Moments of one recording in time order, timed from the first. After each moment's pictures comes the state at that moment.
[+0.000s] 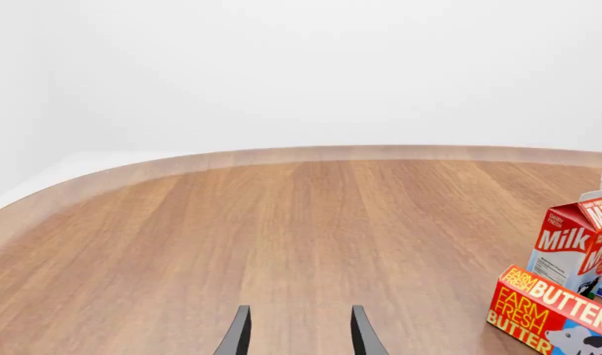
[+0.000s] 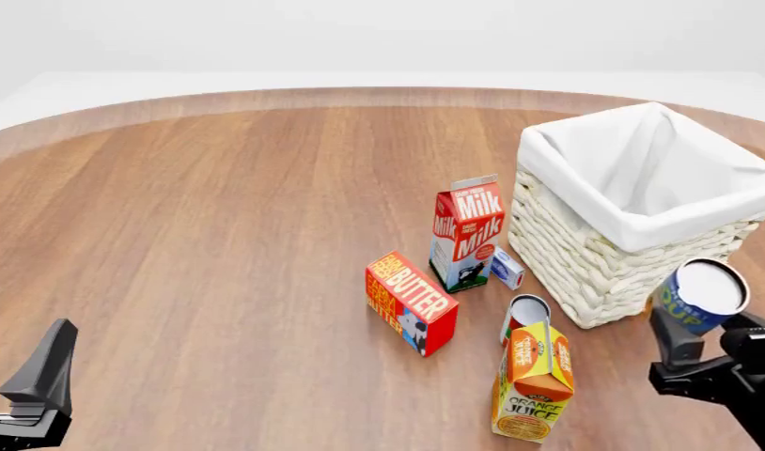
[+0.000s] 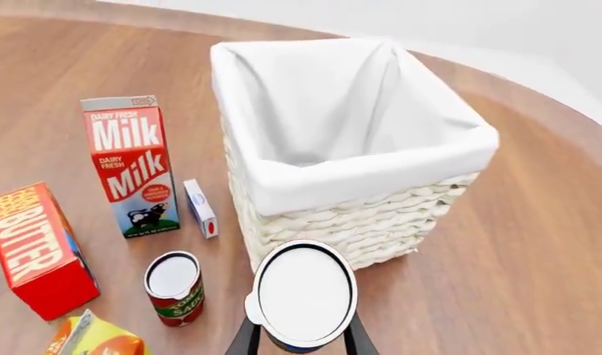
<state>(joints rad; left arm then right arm) 0.00 0.00 0.00 0.00 0.00 -0.04 0.62 -0.08 -0.18 -0.13</state>
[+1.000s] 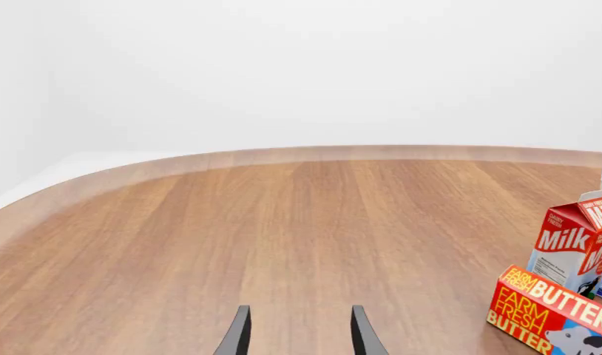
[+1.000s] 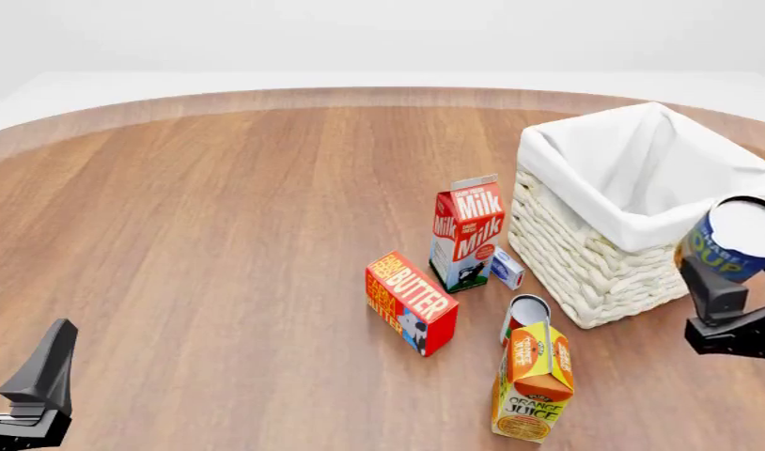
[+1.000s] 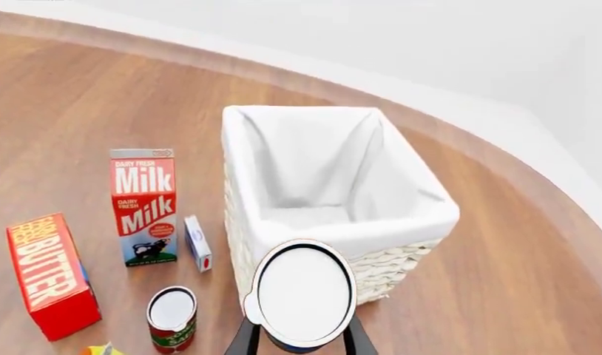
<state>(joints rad) 0.00 0.00 0.00 0.00 0.00 -0.02 0.52 -0.34 0.12 -0.23</state>
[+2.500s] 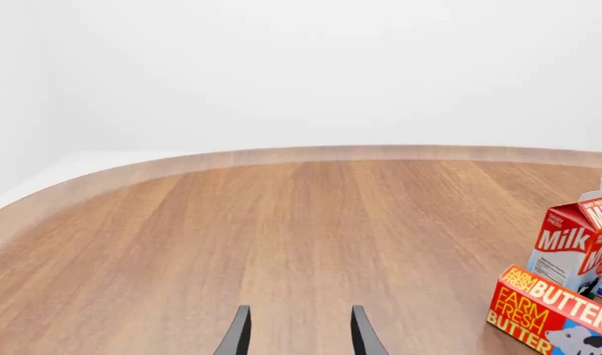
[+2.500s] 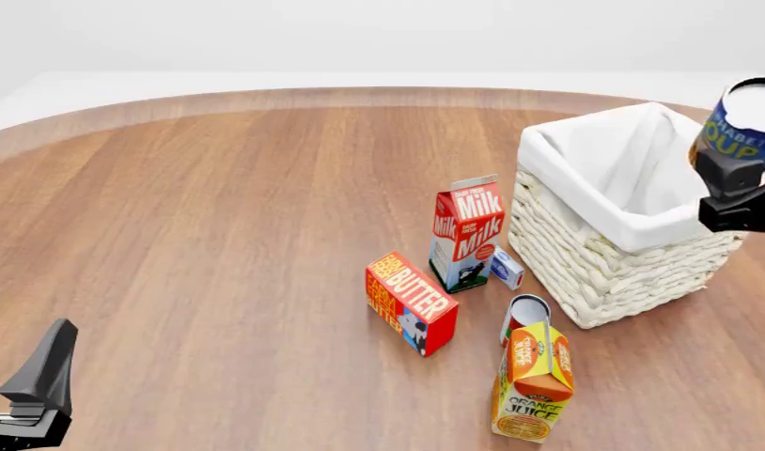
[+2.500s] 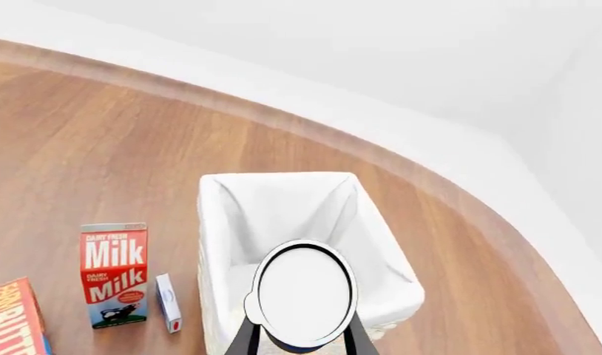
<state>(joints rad) 0.00 0.00 0.00 0.00 0.00 -0.04 0.80 -0.68 0.17 -0.29</state>
